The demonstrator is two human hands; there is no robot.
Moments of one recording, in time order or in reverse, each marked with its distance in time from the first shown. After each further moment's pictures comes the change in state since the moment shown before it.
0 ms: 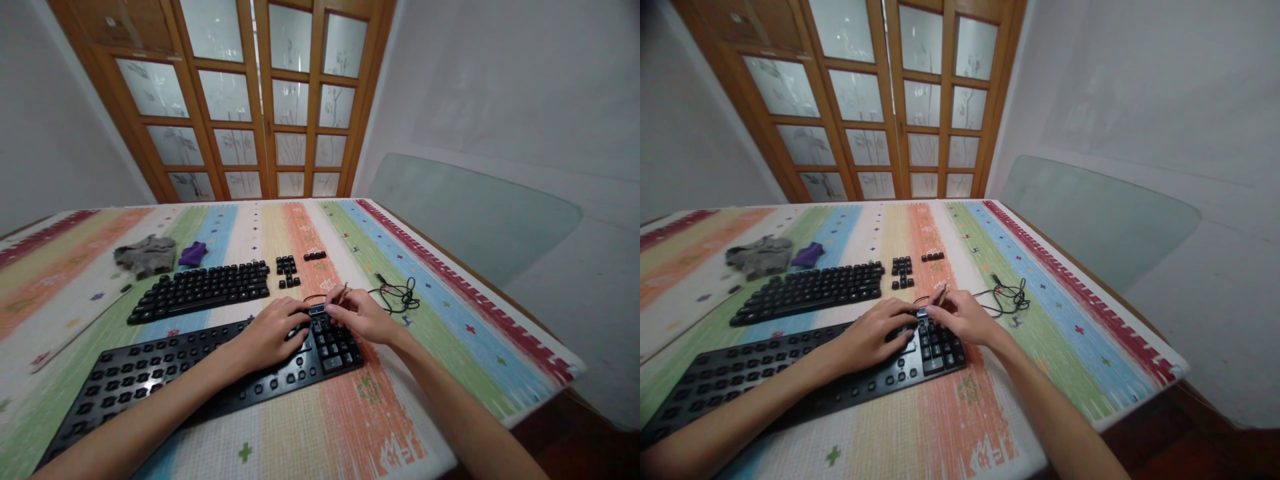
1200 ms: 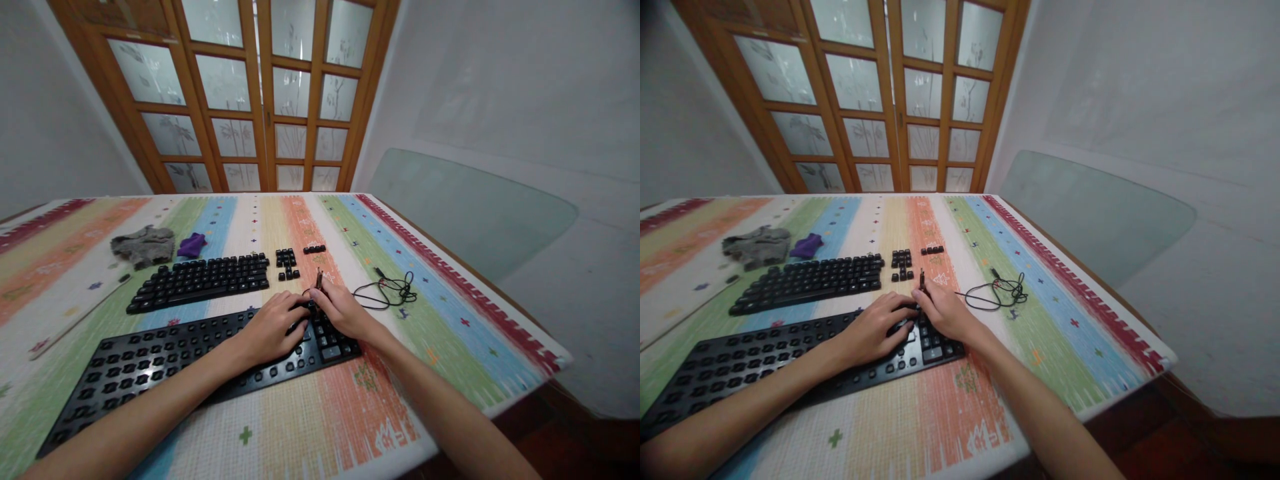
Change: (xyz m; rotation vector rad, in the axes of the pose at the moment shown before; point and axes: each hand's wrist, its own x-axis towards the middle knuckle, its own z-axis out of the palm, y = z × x) left_hand -0.005 0.003 0.012 0.039 0.057 -0.008; right_hand 0.017 0.004 0.030 -0.309 0.080 -0.086
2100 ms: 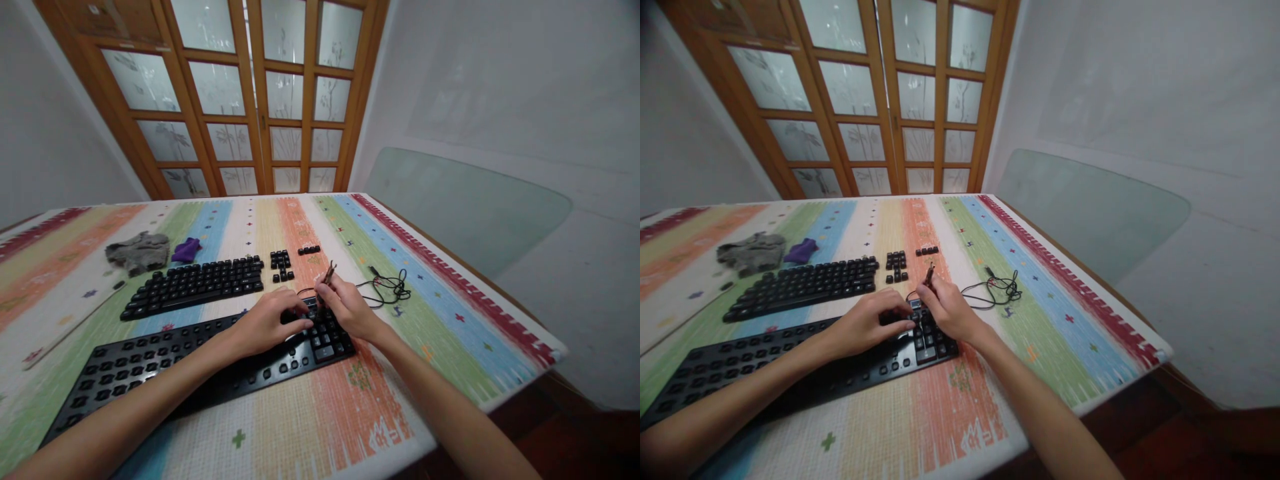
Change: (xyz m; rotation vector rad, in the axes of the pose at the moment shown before) left_hand 0.022 0.011 -0.025 -0.246 -0.094 -0.161; right_hand -0.010 -0.007 -0.017 0.149 0.112 -0.003
